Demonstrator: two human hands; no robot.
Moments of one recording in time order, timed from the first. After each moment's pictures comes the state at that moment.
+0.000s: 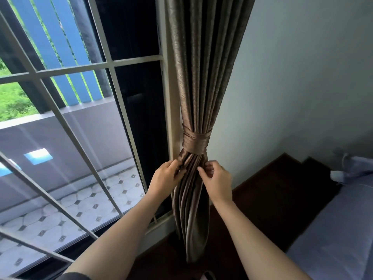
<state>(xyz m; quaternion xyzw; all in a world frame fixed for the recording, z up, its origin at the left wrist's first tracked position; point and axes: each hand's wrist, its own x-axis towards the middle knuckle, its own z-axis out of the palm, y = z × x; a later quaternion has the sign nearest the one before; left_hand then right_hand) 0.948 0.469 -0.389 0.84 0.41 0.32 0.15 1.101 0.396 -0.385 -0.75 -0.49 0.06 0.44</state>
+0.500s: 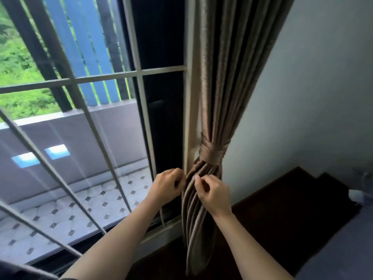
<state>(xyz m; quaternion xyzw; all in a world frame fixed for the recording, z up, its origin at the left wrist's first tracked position) 0.908 0.475 -0.382 0.86 0.38 0.33 0.10 1.061 0.401 -0.384 -0.63 -0.62 -0.05 0.46</state>
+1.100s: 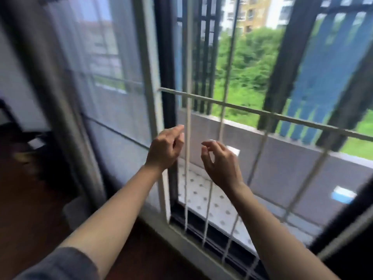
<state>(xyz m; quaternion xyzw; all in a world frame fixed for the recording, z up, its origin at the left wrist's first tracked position) 0.548 0.330 -0.232 0.50 0.73 0.37 -0.27 0.697 0.432 -0.239 -0.13 -0.86 0.16 0.47</state>
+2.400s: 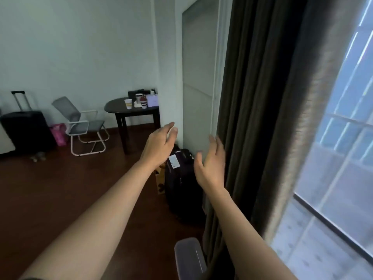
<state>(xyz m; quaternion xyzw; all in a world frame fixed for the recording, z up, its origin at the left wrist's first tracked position) -0.155 -0.100 -0.191 0.16 0.89 0.36 -0.22 -0.107 0.043 -0.241 -0.02 -0.85 0.40 0.34</state>
